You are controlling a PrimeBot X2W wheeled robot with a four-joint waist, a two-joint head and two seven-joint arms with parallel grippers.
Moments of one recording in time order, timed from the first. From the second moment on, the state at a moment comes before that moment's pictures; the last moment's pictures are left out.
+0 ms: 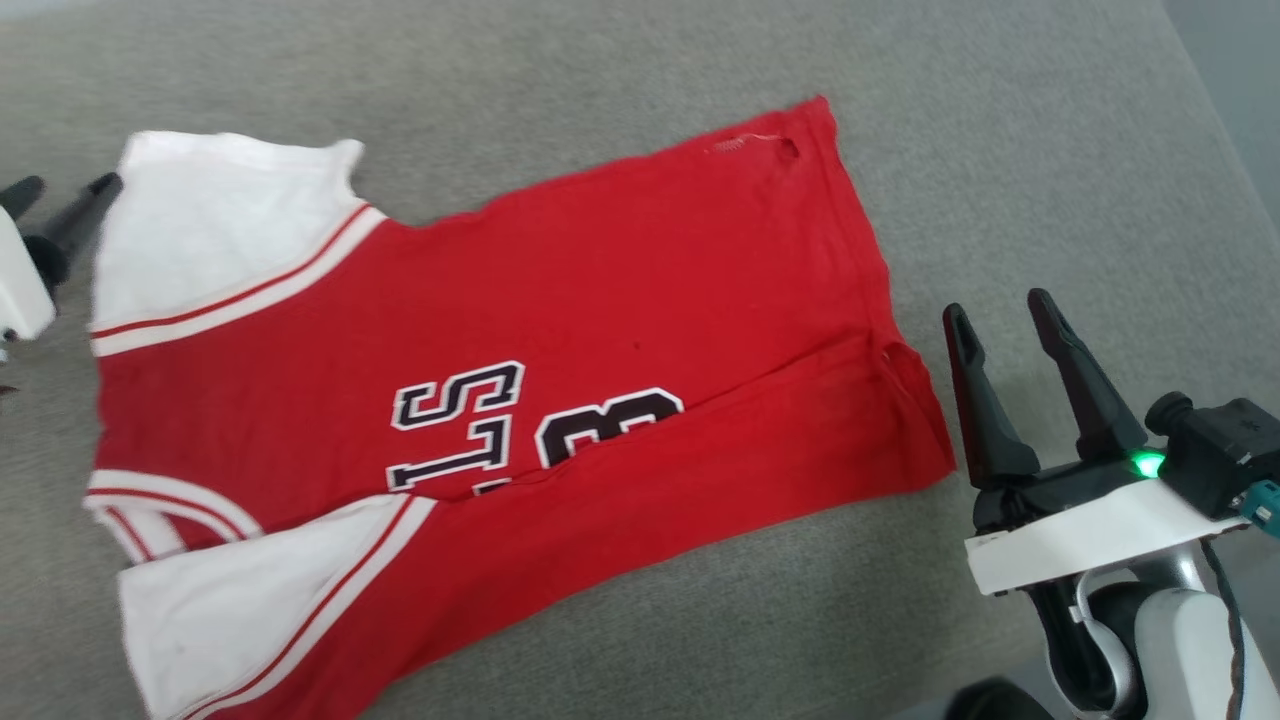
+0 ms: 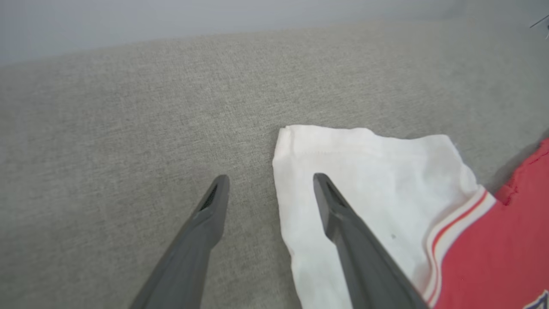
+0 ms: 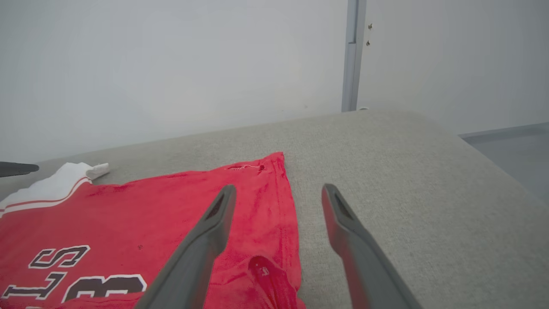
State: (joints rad) left arm -0.96 0.89 -0.81 0.63 -1.25 -0.12 0.24; right arm -0.14 -0.10 0.07 -0.12 0.34 0.13 -0.03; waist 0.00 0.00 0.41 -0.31
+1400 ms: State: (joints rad) left arm -1.29 0.83 -1.01 0.57 -1.34 -0.13 0.58; right arm -0.96 -0.23 0.18 0.43 0.46 0.13 0.77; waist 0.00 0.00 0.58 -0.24
